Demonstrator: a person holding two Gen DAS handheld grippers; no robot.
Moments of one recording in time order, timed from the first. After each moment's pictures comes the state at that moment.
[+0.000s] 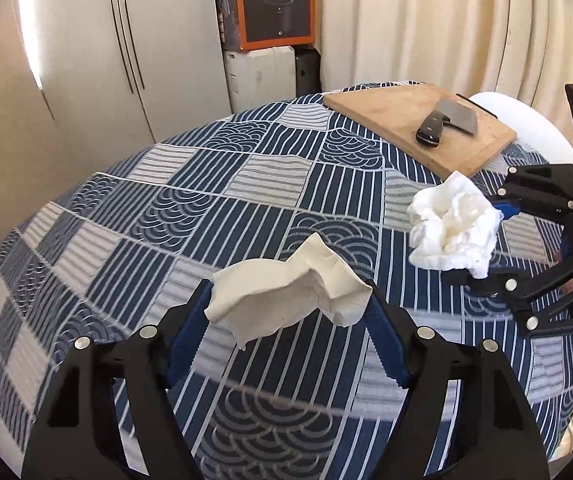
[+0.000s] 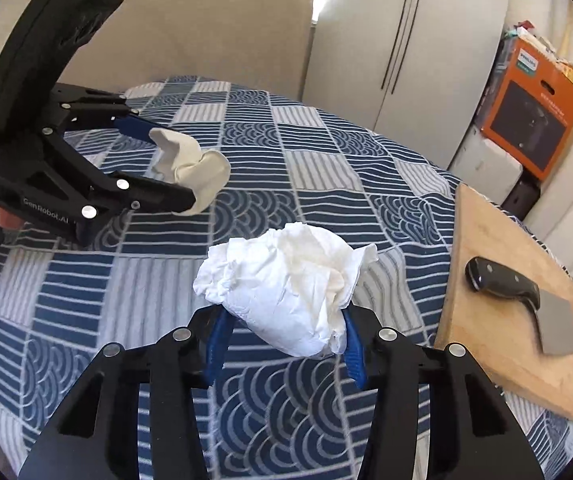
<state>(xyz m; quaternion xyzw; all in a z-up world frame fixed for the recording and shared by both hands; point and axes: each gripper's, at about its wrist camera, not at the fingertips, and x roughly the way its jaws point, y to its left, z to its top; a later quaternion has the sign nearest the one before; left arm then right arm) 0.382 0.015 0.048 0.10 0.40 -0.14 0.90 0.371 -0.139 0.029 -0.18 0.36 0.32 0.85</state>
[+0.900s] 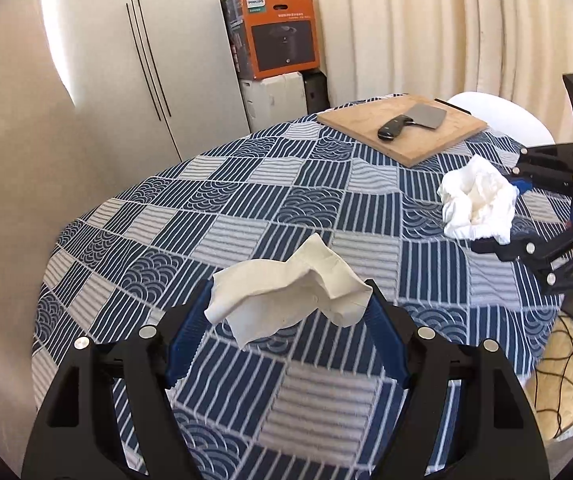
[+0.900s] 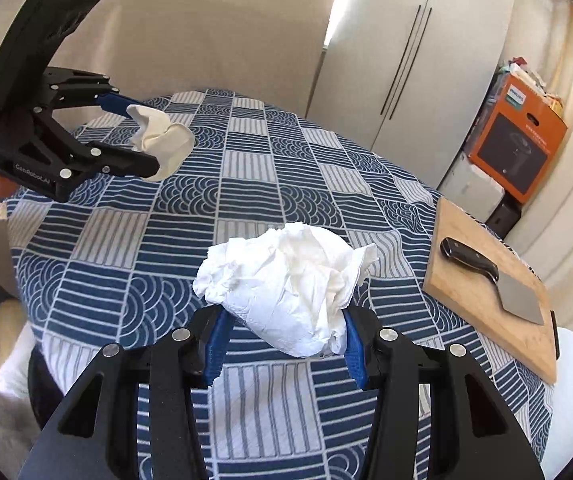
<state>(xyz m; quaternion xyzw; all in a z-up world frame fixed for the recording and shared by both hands) 0.249 0.025 0.086 0.12 0.35 -0.11 0.92 0.242 -0.155 0.076 -0.21 0.32 0.32 0.87</state>
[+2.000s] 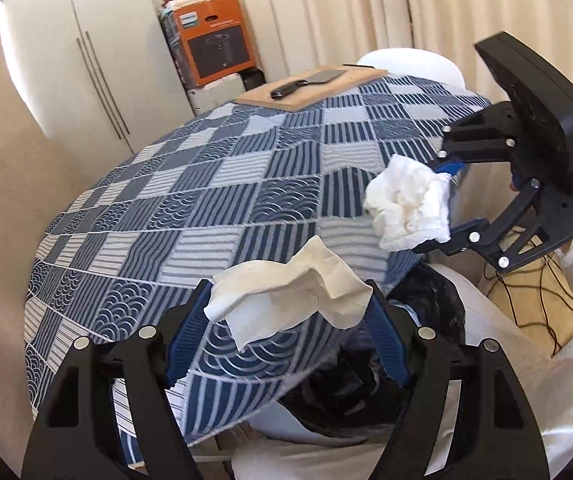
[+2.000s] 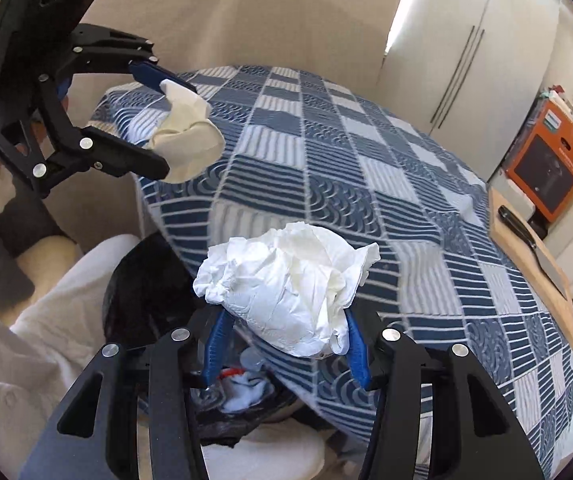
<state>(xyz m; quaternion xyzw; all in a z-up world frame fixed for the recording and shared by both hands) 0.077 -0.020 0.044 0.20 0.34 -0.18 0.90 0.076 -0.147 0.027 -0.26 0.32 0.38 0.83</state>
